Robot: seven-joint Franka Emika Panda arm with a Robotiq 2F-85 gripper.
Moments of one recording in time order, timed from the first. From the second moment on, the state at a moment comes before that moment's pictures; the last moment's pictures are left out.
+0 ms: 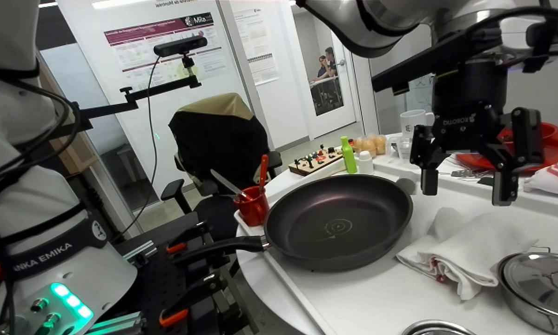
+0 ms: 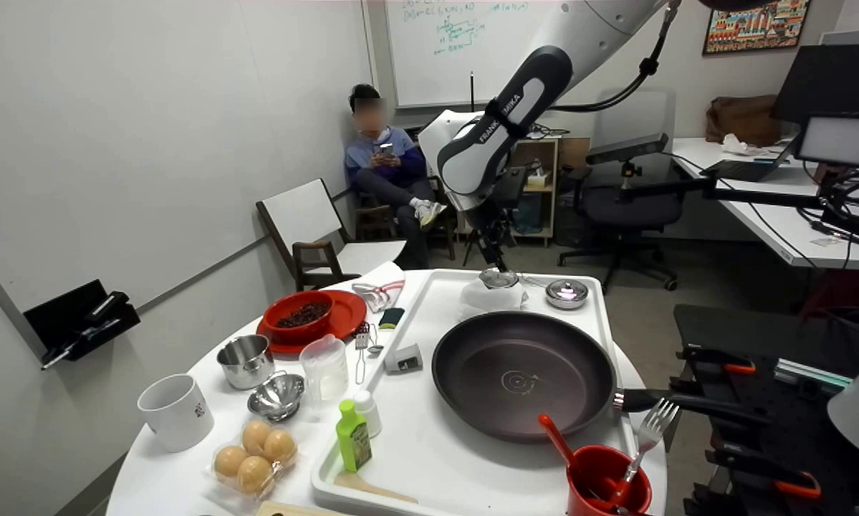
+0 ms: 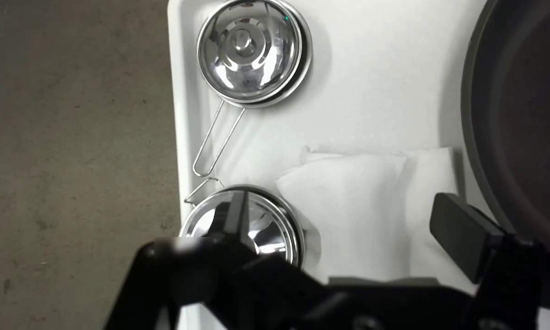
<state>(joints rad) -0.21 0.68 -0.20 -1.65 -0.26 2.00 -0.17</state>
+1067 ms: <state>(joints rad) -0.22 0.72 -0.17 -1.65 -0.26 2.17 -0.16</state>
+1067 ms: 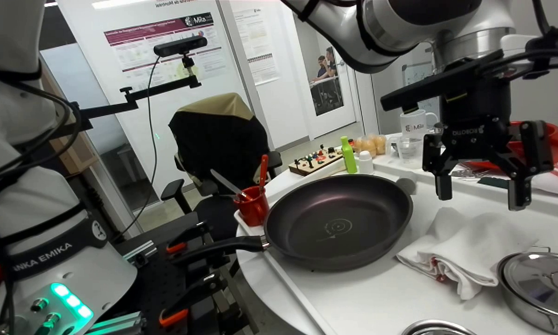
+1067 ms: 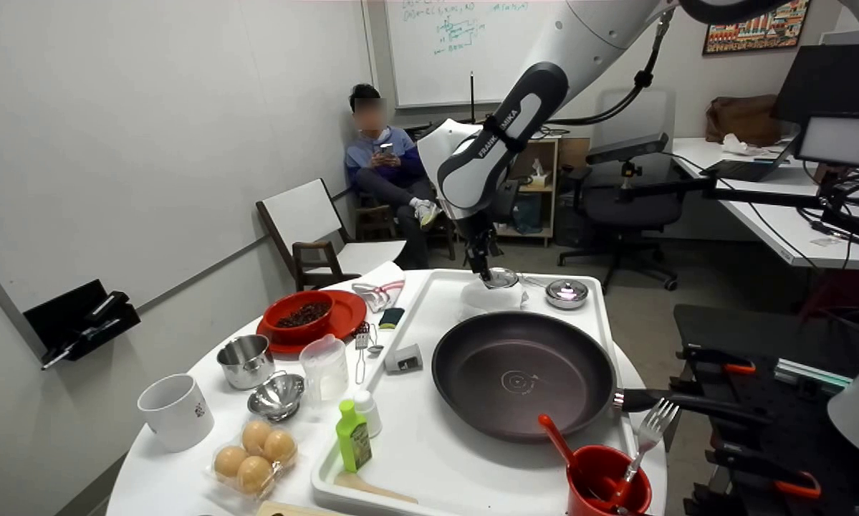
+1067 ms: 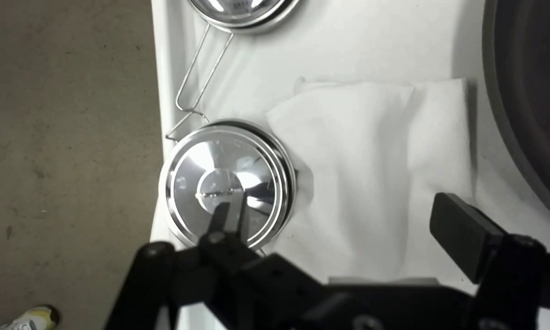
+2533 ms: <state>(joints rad) -0.22 0.85 -0.15 -1.64 -0.26 2.26 -0.17</state>
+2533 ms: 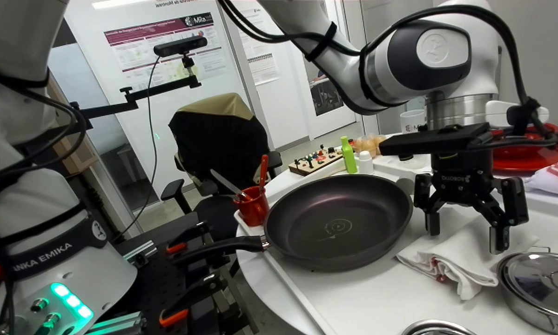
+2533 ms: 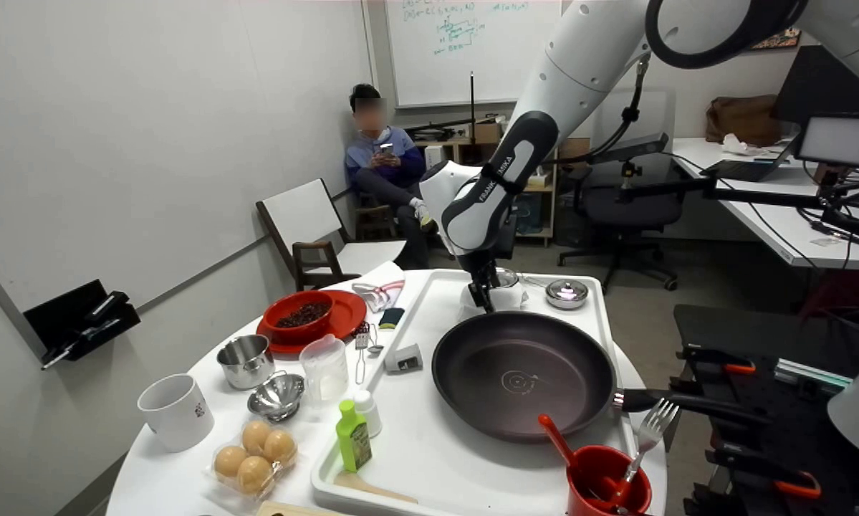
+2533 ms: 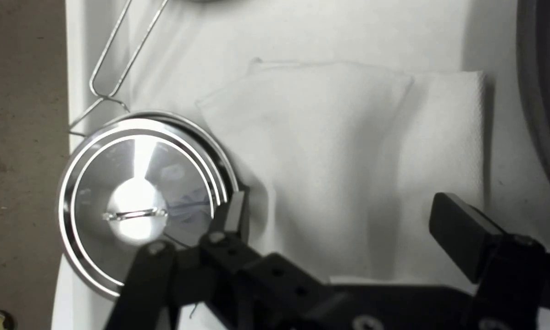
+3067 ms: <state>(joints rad) -0.22 0.85 -0.15 -1.63 -0.26 2.26 -0.17</state>
